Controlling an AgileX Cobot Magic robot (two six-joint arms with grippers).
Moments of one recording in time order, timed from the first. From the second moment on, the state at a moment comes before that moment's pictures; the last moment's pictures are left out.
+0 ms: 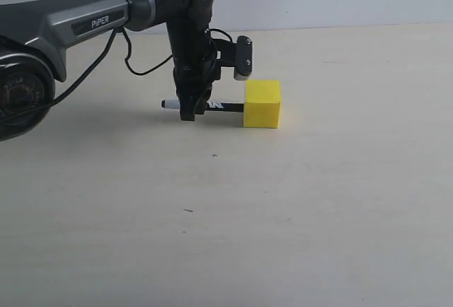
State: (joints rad) left arm -0.60 2.51 -2.20 0.05 1.22 1.09; right arm 0.12 0.01 0.00 0.21 0.29 -0.07
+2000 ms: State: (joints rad) left arm -0.62 2.51 -2.25 0.08 1.17 0.84; right arm 0.12 0.01 0.00 0.21 0.29 -0.07
